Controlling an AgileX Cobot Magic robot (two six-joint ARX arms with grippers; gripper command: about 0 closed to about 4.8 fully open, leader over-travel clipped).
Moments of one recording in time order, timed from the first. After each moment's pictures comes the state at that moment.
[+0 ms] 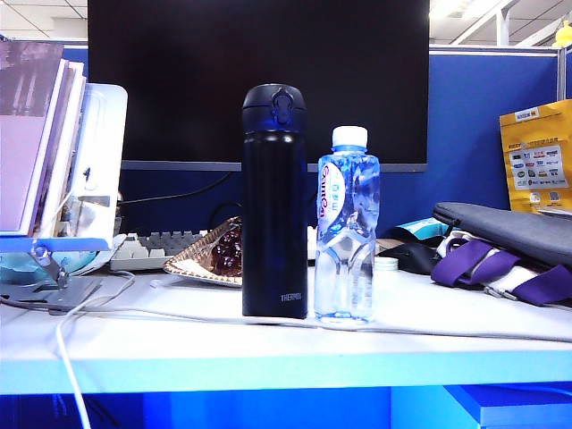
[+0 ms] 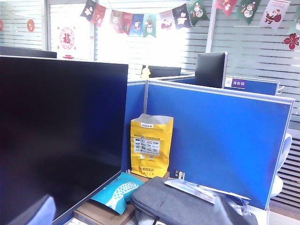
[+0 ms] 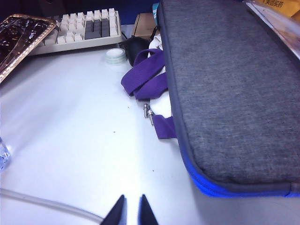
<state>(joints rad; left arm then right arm) 0.08 1.38 1.39 0.46 1.07 -0.42 0.06 0.00 0.04 -0.25 -0.05 0.08</state>
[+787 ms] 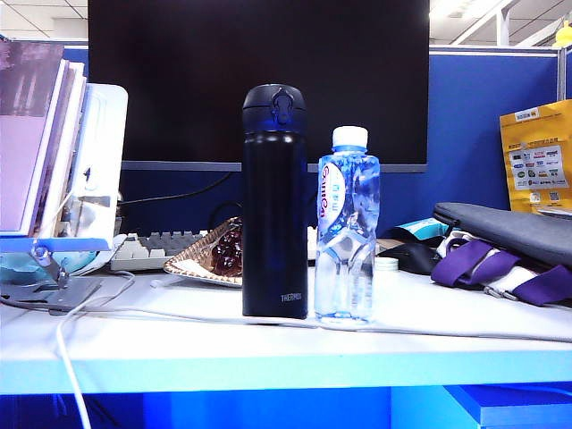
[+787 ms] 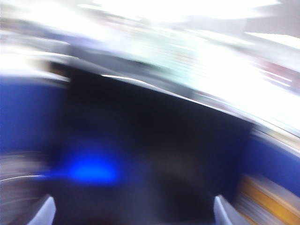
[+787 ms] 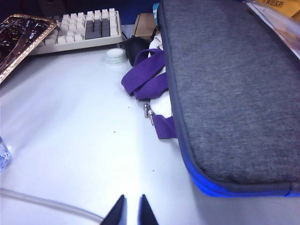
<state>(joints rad) 0.08 1.11 1.39 -0.01 0.32 -0.42 0.06 0.00 0.04 -0.25 -0.05 0.08</state>
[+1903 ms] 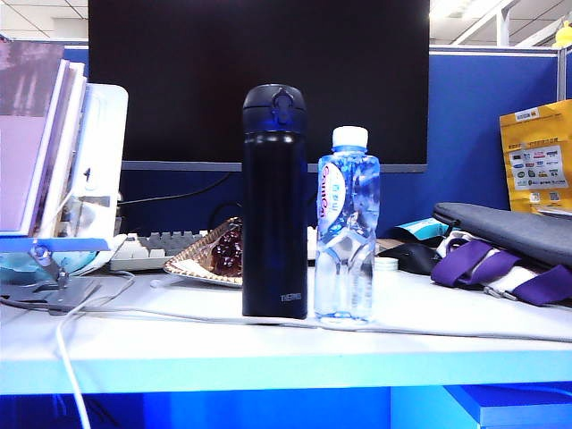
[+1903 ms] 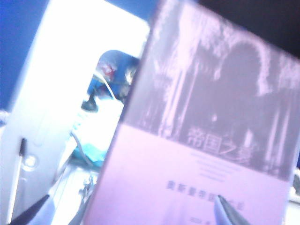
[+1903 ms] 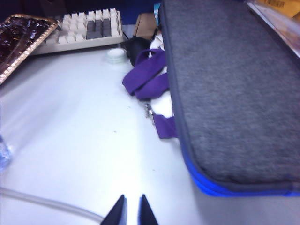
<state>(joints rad) 0.13 0.22 0.01 0.30 0.00 -0.38 0.06 0.00 0.04 -0.25 -0.05 0.08</state>
